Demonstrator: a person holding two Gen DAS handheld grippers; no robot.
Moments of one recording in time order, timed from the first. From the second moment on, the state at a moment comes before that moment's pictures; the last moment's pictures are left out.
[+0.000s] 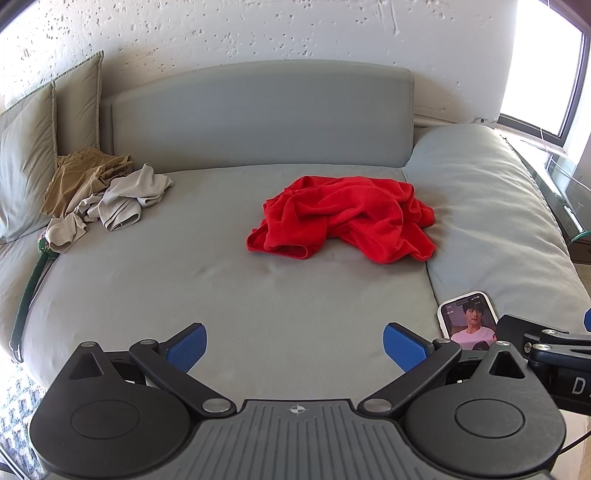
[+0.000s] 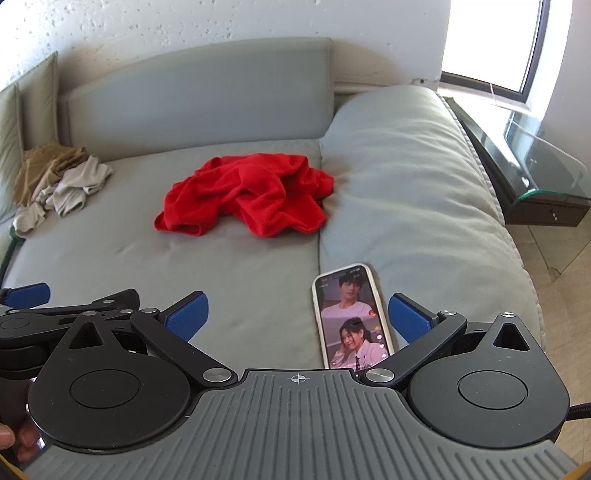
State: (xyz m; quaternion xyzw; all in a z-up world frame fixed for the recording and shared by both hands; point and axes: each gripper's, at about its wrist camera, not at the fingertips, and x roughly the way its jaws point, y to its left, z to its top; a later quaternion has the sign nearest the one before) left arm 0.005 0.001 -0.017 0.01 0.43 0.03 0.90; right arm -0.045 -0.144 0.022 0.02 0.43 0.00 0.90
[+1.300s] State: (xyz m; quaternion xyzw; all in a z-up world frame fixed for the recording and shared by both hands) left arm 0.043 0.042 -0.042 -0.01 0.41 0.03 0.91; right arm 0.019 -0.160 -0.020 0.08 0.44 0.04 0.90
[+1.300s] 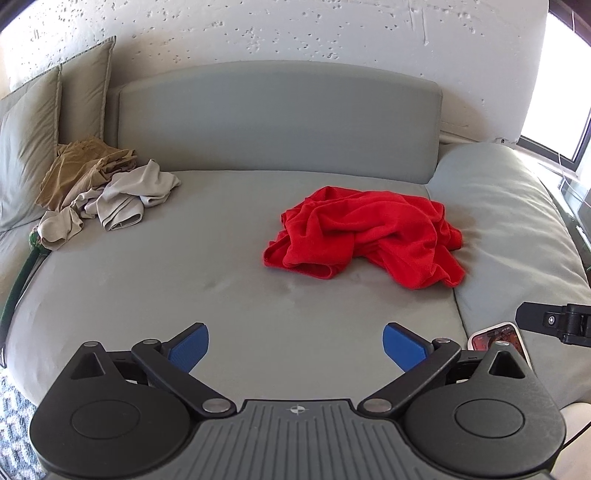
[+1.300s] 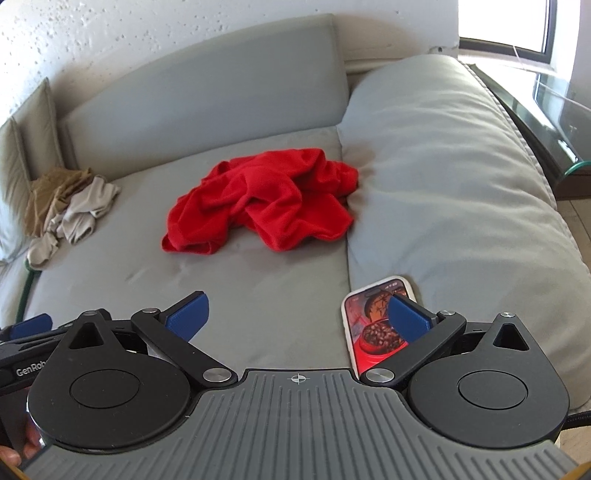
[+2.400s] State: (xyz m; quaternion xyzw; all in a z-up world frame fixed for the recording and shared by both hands) left arm 0.117 0.056 -0.116 -0.01 0.45 0.09 0.89; right arm 0.168 -0.187 -0.125 0.04 0.28 -0.11 0.95
